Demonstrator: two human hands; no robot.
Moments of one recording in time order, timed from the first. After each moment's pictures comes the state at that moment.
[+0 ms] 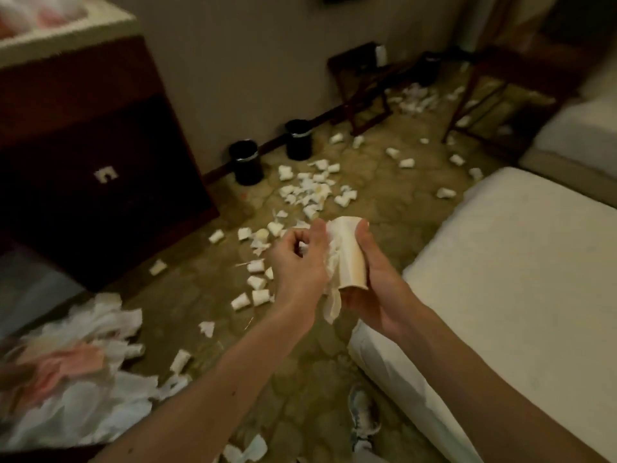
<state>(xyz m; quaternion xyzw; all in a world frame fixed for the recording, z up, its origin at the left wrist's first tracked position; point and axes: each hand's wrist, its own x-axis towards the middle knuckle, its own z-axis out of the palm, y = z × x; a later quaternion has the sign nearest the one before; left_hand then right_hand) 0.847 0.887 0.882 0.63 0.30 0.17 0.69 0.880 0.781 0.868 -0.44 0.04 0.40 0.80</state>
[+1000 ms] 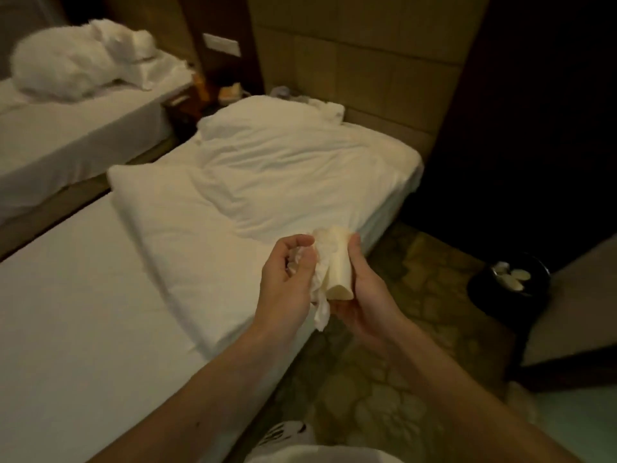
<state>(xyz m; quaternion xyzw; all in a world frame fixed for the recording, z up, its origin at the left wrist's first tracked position) 0.490 0.129 0.893 0.61 -0.37 -0.44 0.54 0.383 0.093 0.854 -0.25 0.39 -0.38 0.80</state>
